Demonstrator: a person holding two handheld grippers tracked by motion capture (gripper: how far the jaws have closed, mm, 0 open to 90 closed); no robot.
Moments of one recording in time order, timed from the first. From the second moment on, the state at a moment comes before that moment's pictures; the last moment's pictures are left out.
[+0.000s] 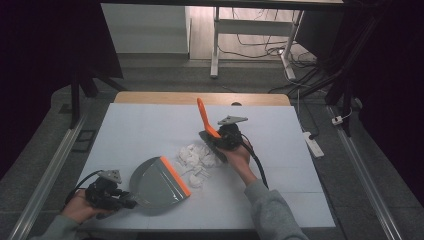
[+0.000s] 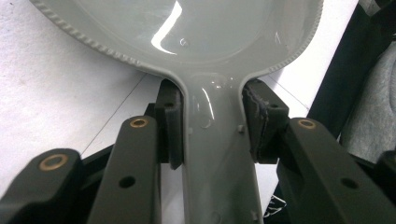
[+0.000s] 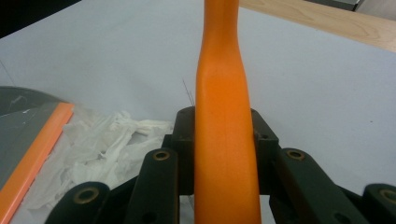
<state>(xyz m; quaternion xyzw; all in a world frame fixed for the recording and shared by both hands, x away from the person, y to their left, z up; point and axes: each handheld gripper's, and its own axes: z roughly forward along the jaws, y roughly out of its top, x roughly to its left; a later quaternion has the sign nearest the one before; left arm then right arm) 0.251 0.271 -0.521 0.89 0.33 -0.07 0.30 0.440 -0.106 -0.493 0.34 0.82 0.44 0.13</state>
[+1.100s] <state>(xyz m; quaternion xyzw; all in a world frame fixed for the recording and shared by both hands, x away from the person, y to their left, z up) 0.253 0.263 -0.523 0.89 0.33 -0.07 0.30 0.400 -0.033 -0.499 0.25 0.87 0.43 0.08</state>
